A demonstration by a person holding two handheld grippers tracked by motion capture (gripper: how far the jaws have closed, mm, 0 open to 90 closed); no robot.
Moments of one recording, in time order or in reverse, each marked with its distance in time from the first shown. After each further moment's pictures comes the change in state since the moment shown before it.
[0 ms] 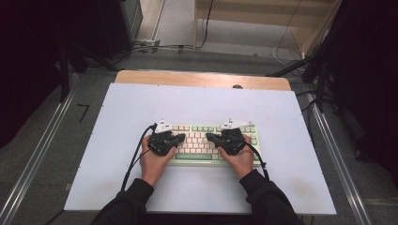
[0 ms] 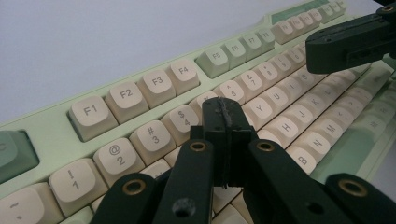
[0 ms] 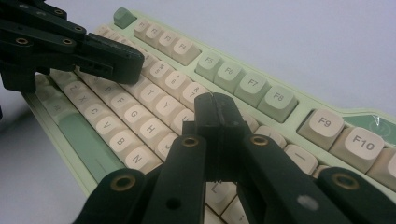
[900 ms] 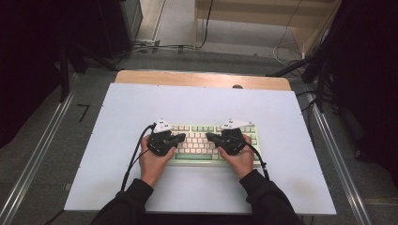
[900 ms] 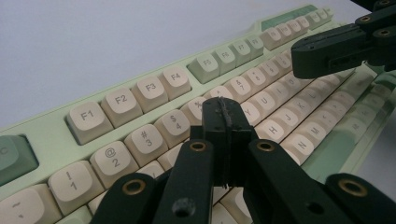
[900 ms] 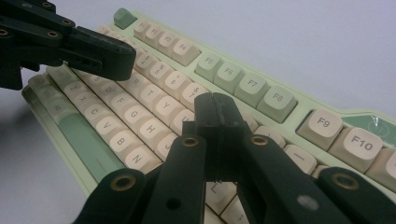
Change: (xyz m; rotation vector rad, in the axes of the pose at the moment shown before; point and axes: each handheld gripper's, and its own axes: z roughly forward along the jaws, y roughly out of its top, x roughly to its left) left arm -0.002 0.003 -0.007 -0.011 -0.022 -0.005; right arm 0.000 0.000 0.000 -0.003 0.000 -0.004
